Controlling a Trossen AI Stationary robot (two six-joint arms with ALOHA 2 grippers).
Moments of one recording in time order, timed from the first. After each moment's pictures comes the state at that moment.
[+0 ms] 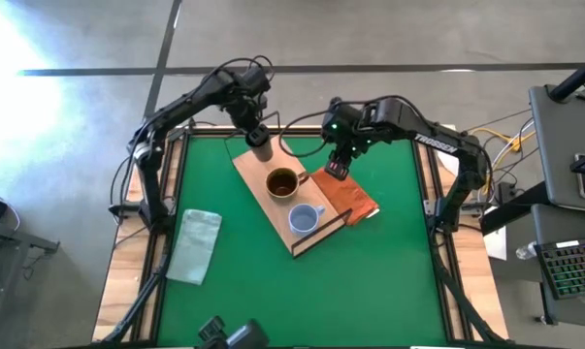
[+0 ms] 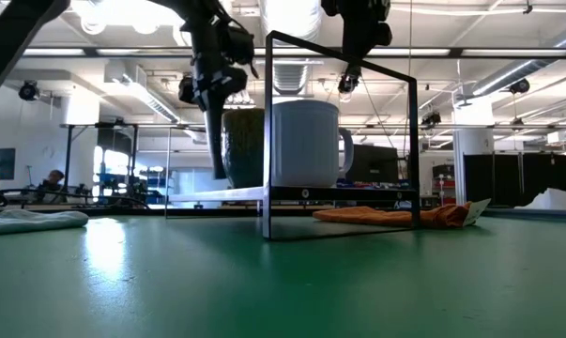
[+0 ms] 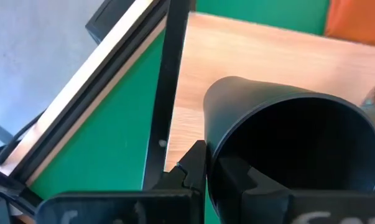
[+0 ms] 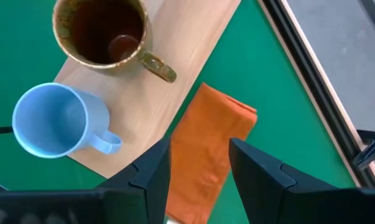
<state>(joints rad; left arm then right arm) 0.69 1.85 1.94 -1.40 0.00 -0.06 -0.27 1.74 1.99 -1.42 0.08 0.18</state>
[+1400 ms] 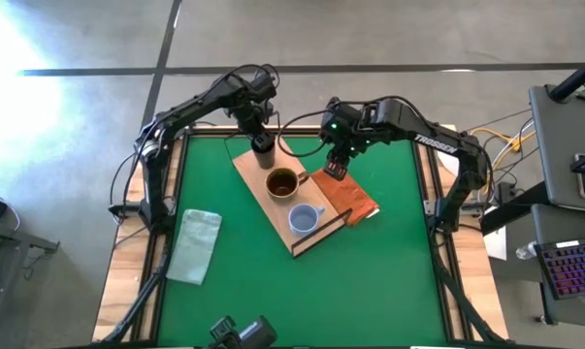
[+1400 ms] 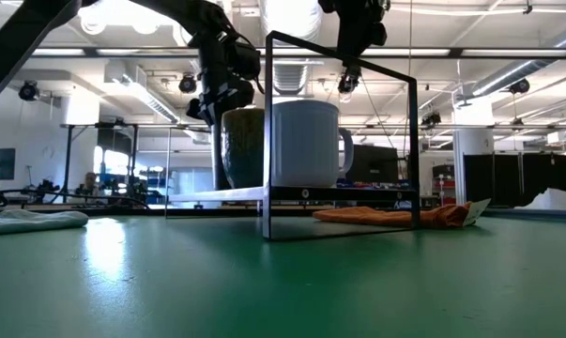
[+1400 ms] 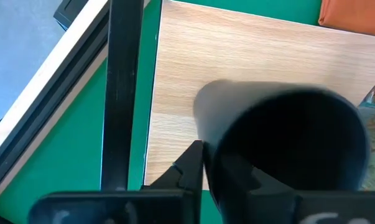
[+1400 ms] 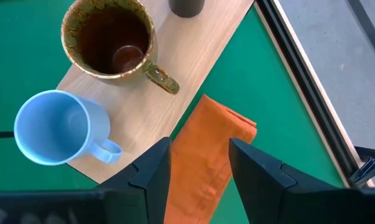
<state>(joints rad) 0.69 1.92 1.90 -1.35 0.06 -0.04 -0.26 1.74 1.99 -1.37 0.08 0.14</state>
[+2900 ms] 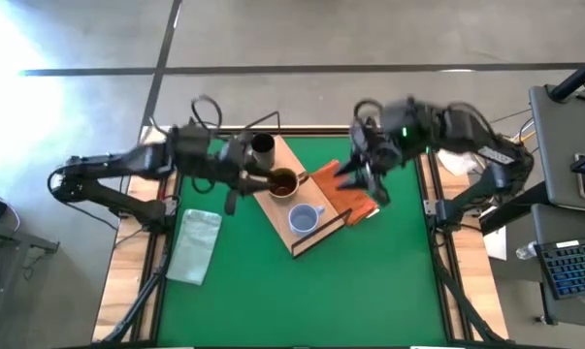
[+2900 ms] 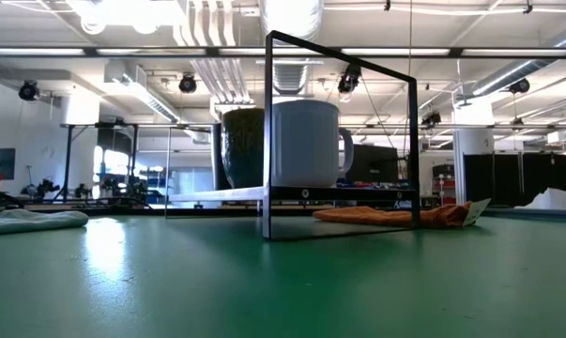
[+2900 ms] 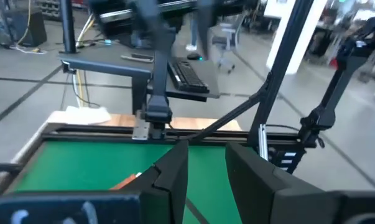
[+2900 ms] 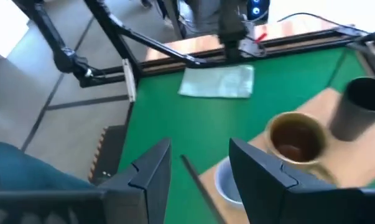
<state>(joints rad) 0.06 1.16 1.35 -0.31 0.19 -0.10 -0.06 1.49 2.03 -1.12 -0.29 0.14</state>
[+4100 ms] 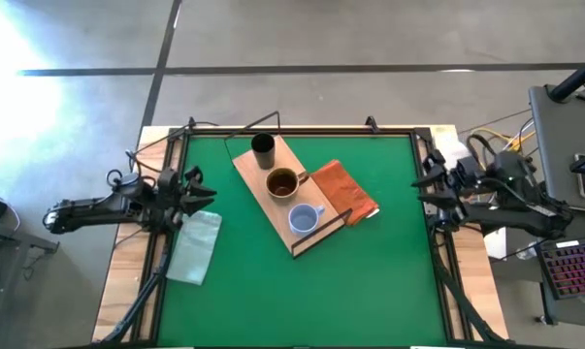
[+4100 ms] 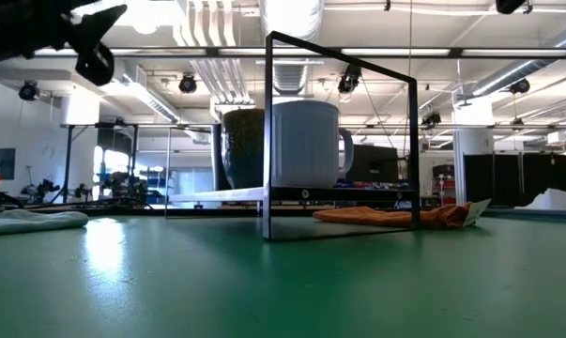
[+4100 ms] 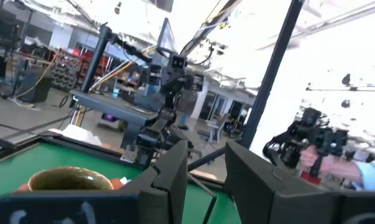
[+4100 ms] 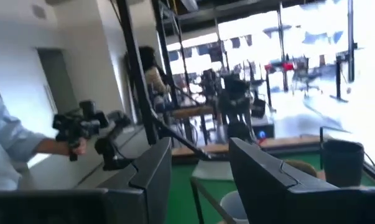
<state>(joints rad) 0.10 0.18 0.18 0.24 0.15 -0.39 -0.20 0.24 0.66 -0.28 -0.39 0.24</state>
